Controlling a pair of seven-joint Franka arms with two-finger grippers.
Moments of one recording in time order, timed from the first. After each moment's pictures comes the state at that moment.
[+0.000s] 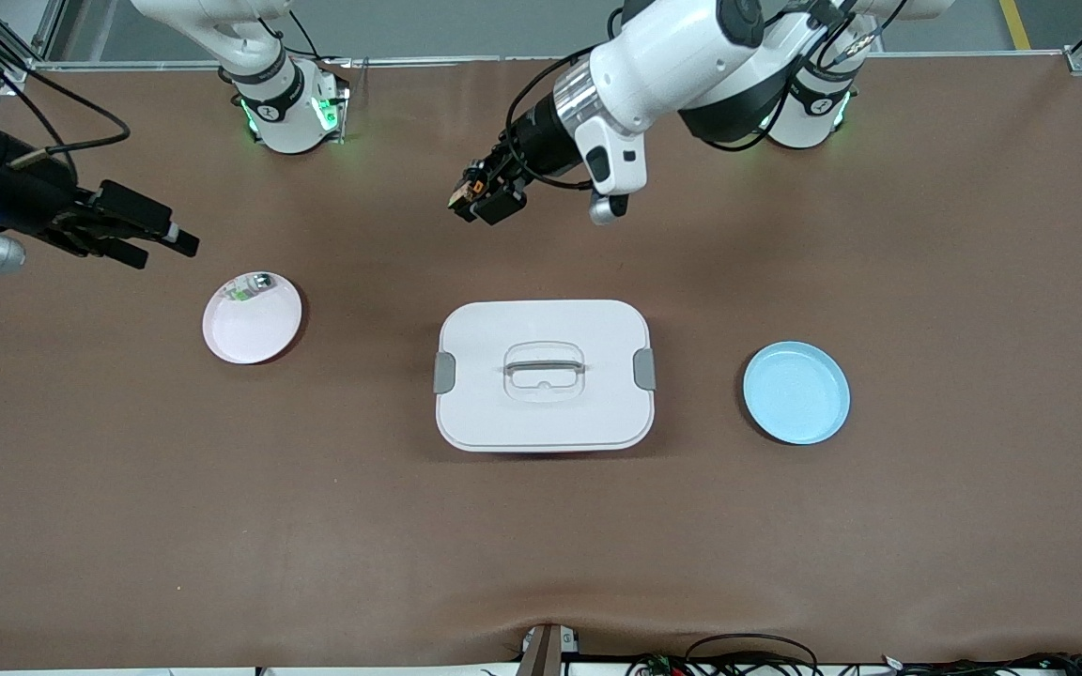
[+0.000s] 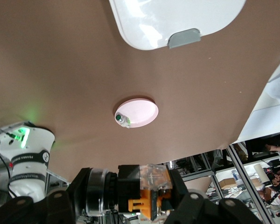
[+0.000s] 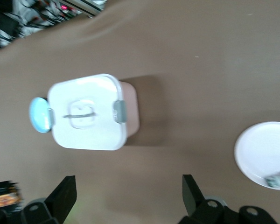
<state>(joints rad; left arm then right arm) -0.24 0.26 -0.66 -1.69 -0.58 2.46 -1.82 0.03 -0.09 0.01 -1.75 0.51 1.74 0.07</state>
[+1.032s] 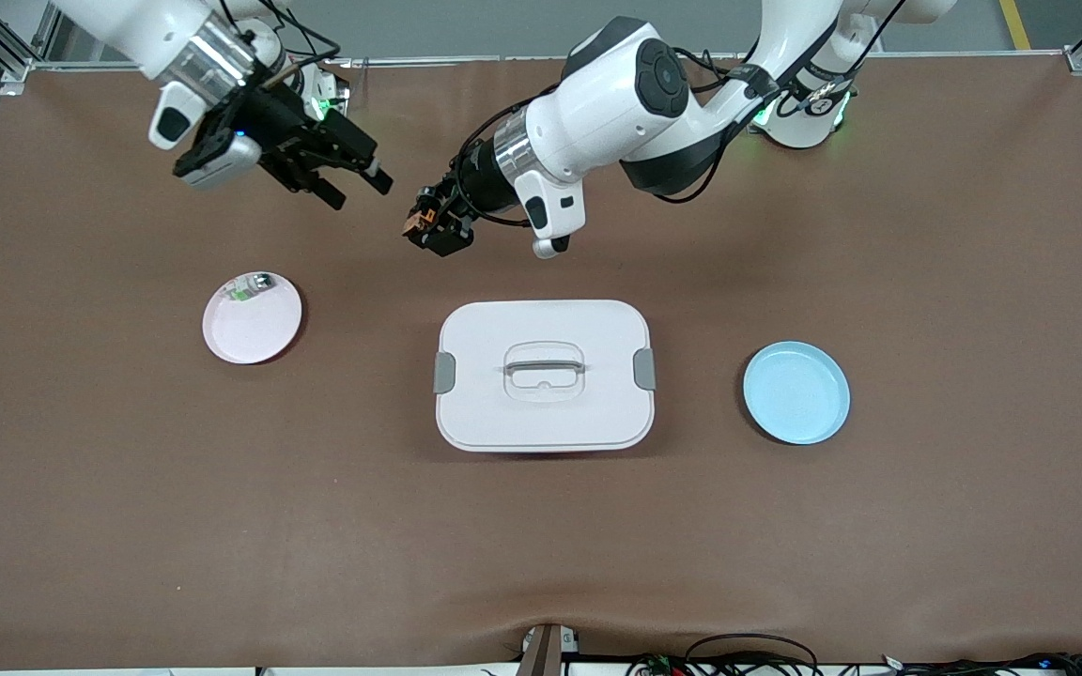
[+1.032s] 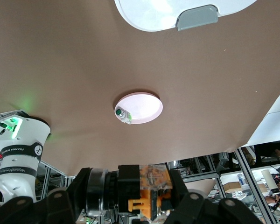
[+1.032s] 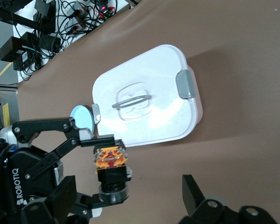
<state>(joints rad) -0.34 0.45 -0.66 -1.53 -0.43 2.48 -1.93 0.18 -0.37 0.29 -2.22 0.66 2.28 0.38</state>
